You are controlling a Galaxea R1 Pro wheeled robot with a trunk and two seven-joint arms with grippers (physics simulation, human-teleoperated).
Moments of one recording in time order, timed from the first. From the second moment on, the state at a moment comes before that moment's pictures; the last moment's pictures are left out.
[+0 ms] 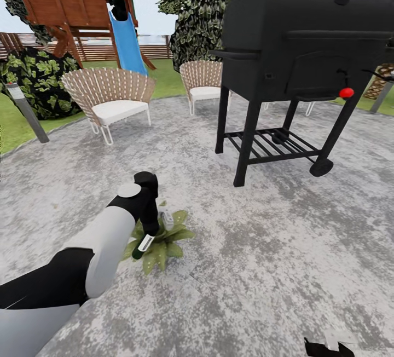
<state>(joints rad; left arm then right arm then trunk) -1.20 -0.17 0.03 -0.49 -1.71 0.55 -1.56 -0.37 -0.15 -0.71 -0.28 0.57 -0.22 0.05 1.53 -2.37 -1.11</state>
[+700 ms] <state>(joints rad) -1.20 -0.17 0.03 -0.50 -1.71 0.56 -1.56 -0.37 -0.14 -0.71 -0.29 0.57 -0.22 0.05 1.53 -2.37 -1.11</state>
